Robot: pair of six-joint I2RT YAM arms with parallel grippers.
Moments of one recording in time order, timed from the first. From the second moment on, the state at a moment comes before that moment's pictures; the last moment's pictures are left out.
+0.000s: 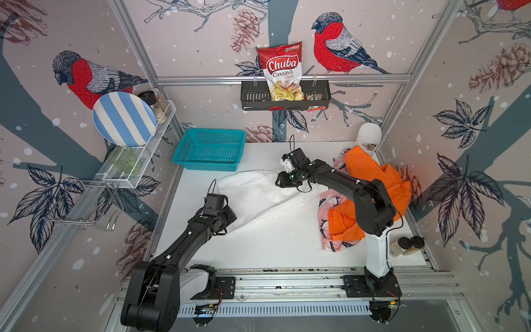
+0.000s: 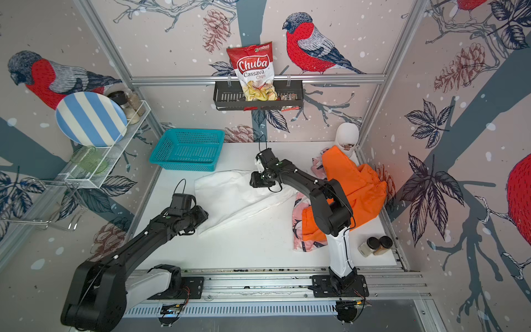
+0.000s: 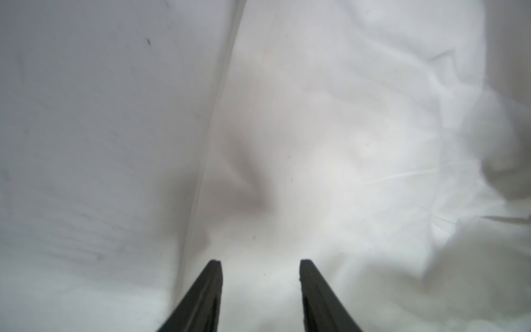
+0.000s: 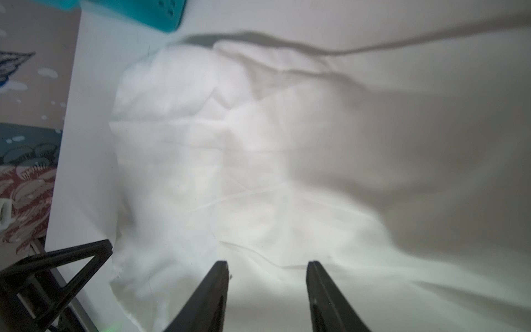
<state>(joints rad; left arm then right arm) -0.16 1.10 0.54 -0.41 0.09 -0.78 0.62 2.02 1.62 -0.56 -0.28 0.37</state>
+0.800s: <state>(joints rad) -0.30 1.35 0.55 -0.25 0.10 -0.86 0.63 1.96 1.27 -0.51 -0.19 0.30</state>
